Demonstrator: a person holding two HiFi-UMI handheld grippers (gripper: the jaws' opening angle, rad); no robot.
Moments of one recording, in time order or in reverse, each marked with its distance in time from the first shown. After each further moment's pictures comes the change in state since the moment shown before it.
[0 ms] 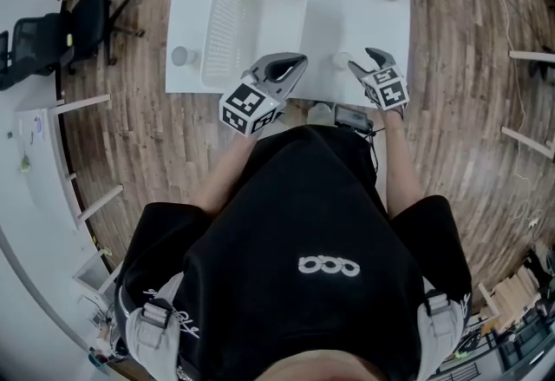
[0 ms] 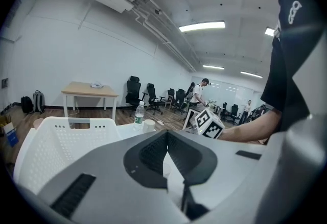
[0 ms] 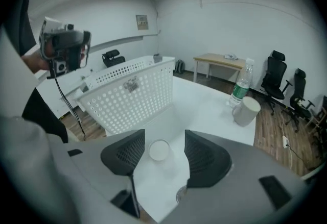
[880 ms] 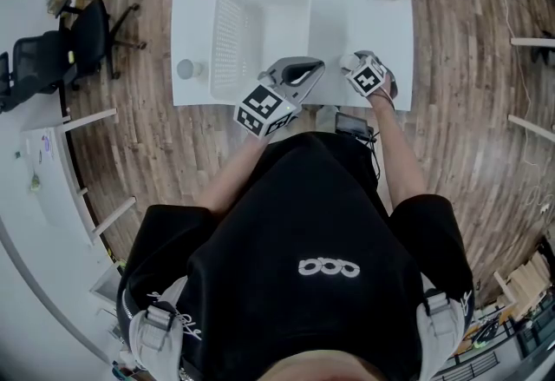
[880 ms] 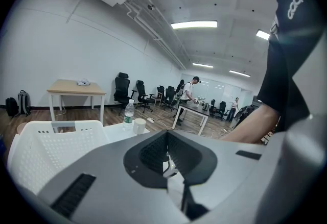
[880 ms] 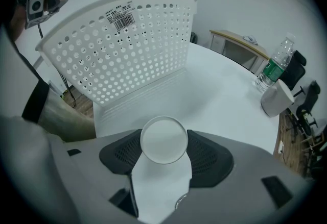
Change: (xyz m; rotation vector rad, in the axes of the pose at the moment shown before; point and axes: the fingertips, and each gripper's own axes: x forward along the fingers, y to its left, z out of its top) left arm 0.017 -0.003 0.002 0.036 0.036 -0.125; right arm 0.105 0.010 -0.073 -0.105 0.334 0.028
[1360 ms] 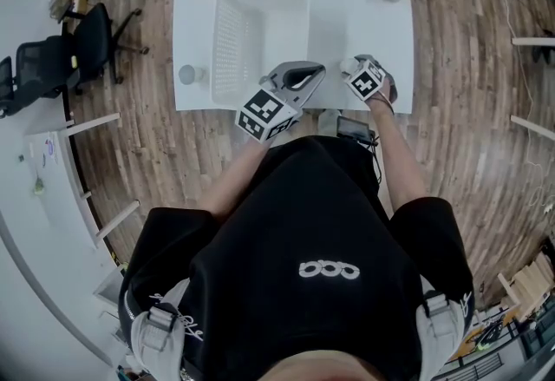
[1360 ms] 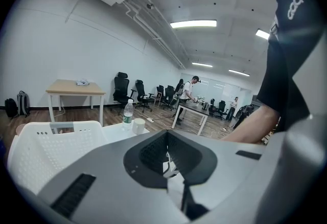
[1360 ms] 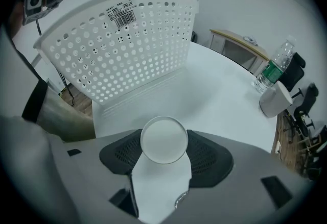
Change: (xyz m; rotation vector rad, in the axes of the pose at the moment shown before) left arm 0.003 -0.002 0.002 0.007 0.008 -0.008; right arm -0.003 0.000 0.004 -0.026 0.008 -0.025
